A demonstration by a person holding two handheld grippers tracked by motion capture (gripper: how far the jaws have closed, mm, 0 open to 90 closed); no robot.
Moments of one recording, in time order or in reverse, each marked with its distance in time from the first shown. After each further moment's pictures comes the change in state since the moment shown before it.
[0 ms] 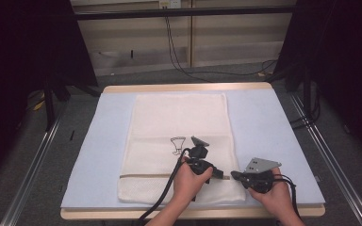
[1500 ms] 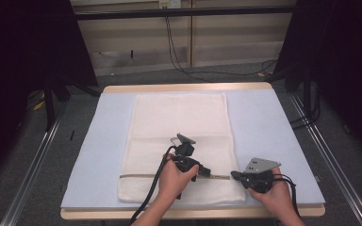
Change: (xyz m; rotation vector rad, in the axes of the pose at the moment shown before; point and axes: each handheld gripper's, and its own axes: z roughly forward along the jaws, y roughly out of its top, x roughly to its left) left arm 0.017 -0.002 -0.035 0.005 0.014 -0.015; right arm 0.000 0.001 0.000 0.004 0.006 0.000
